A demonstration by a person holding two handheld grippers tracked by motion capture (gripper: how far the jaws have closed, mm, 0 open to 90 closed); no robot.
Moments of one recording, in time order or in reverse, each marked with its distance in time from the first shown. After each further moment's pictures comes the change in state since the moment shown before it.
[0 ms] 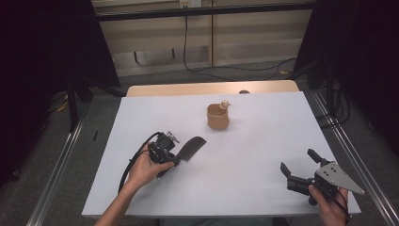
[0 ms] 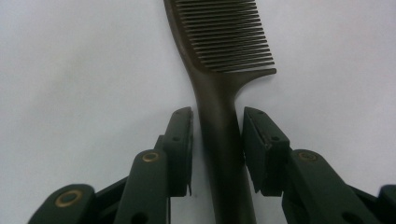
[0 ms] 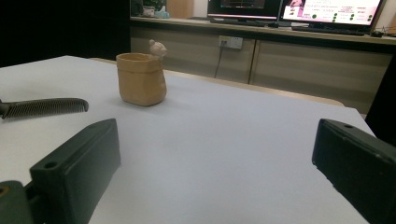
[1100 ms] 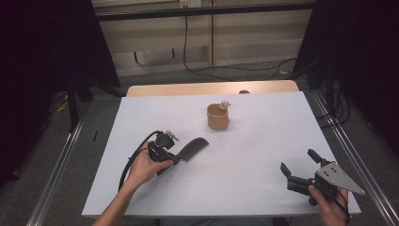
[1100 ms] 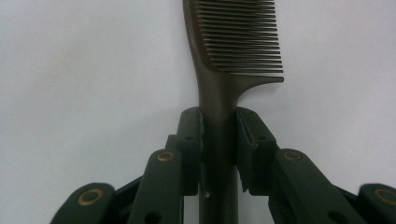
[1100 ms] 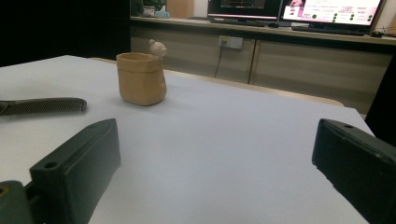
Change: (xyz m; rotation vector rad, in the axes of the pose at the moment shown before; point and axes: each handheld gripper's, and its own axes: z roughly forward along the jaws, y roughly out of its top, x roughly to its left) left arm 0.003 0.001 -0.002 -0.009 -0.039 -0.050; right arm 0.000 0.000 -0.001 0.000 -0.002 -0.001
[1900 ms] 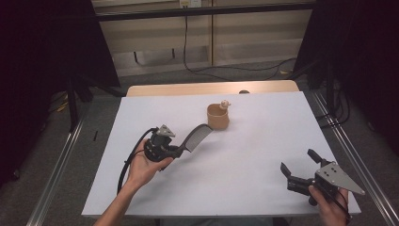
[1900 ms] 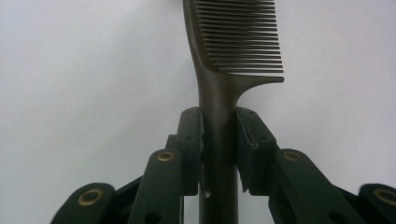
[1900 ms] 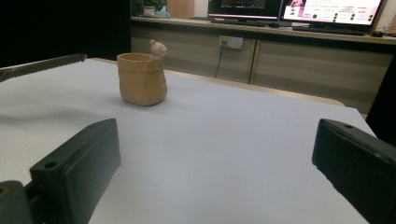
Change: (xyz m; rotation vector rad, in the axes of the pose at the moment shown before) left arm -0.013 -0.002 -0.031 -0.277 0.037 0.035; right arm 0.000 0.000 0.000 -0.001 0.003 0.003
